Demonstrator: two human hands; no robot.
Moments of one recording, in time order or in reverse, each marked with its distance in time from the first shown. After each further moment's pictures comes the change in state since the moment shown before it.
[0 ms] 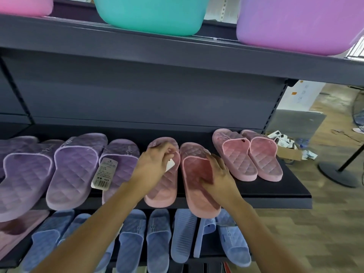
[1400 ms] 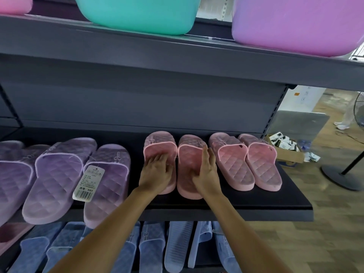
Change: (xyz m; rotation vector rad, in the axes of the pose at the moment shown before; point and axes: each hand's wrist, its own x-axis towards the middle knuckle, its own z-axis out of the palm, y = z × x) left_hand 0.017 -0.011 0.057 0.241 -0.199 -0.225; right_hand 0.047 0.015 0.027 0.120 0.043 0.114
